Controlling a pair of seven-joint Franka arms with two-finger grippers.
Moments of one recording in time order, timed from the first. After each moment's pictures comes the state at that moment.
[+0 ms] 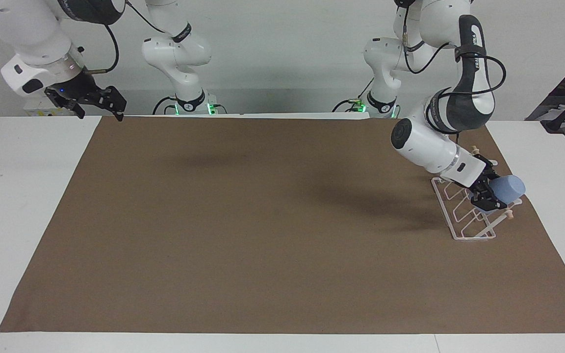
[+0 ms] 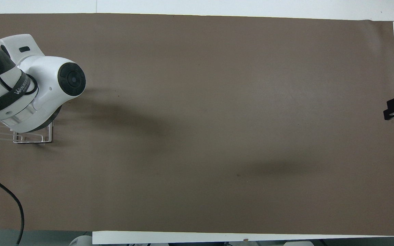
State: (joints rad) left arm -0.32 0.19 0.06 -1.93 1.19 1.87 -1.95; right arm 0.05 -0.02 -0.14 -1.54 -0.06 1.33 -0.04
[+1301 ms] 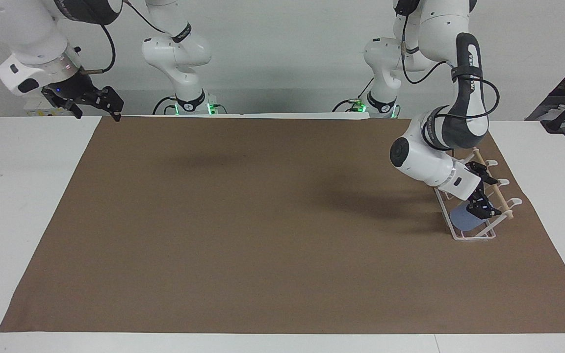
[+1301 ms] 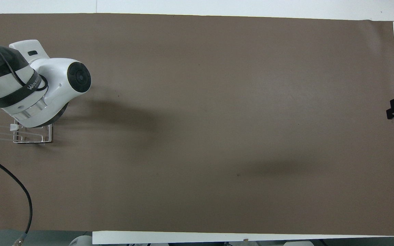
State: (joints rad) left arm -0.32 0.25 0.05 -1.87 1.15 1.79 -1.90; right arm 0.03 -0.02 -0.14 -1.54 -0.06 1.34 -0.04
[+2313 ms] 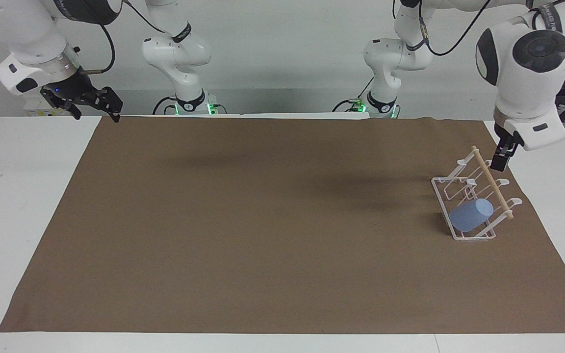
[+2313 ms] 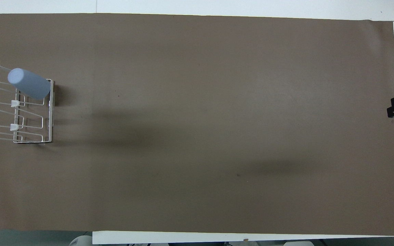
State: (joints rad) left arm -0.17 0.14 0.07 -1.46 0.30 1.47 -0.80; right arm 0.03 -0.02 -0.14 -1.54 -0.06 1.35 -0.04
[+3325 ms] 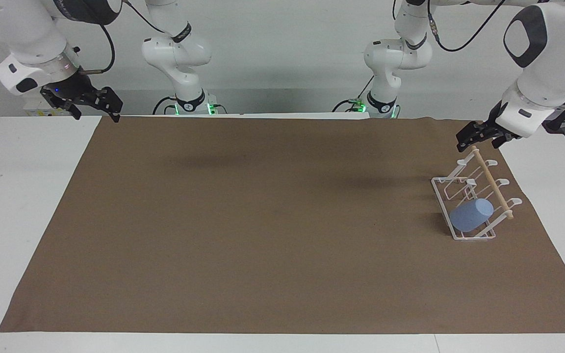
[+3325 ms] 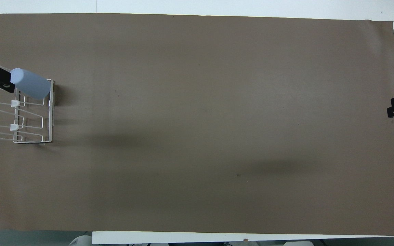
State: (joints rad) left arm -0.10 0.08 0.04 -1.45 -0.01 1.43 -0.04; right arm 0.03 -0.02 -0.14 -1.54 -0.06 1.35 -0.04
